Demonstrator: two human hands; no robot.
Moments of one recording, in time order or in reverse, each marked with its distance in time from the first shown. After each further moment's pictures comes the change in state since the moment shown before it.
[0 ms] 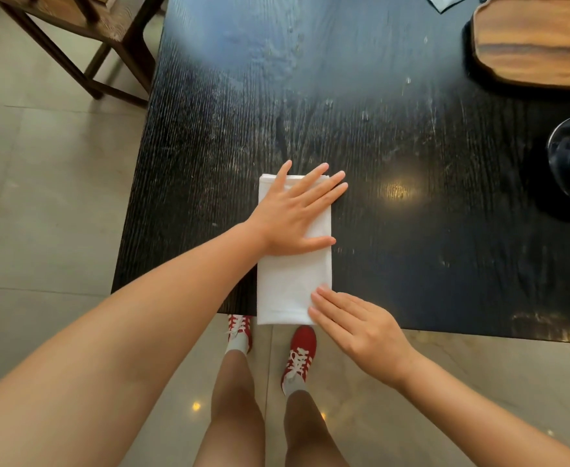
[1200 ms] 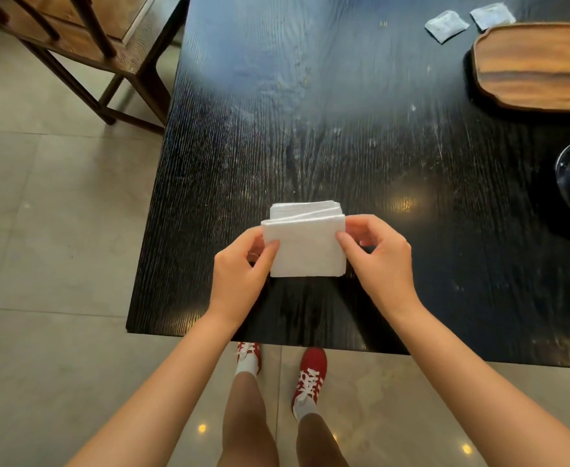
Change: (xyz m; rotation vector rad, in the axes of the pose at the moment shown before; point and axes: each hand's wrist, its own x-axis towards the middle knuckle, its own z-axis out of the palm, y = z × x) left_hand -0.080 0.013 -0.037 -0.967 0.496 -0.691; right_hand 0.111 0.050 -0.031 0.760 0.243 0.994
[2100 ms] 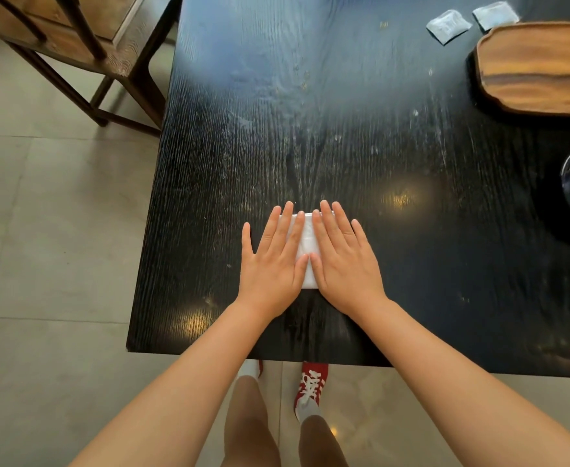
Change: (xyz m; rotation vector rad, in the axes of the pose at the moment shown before) left_hand 0.028 -0.029 0.044 0.899 -0.209 0.204; right_hand 0.022 0.043 0.051 -0.878 -0.197 -0.317
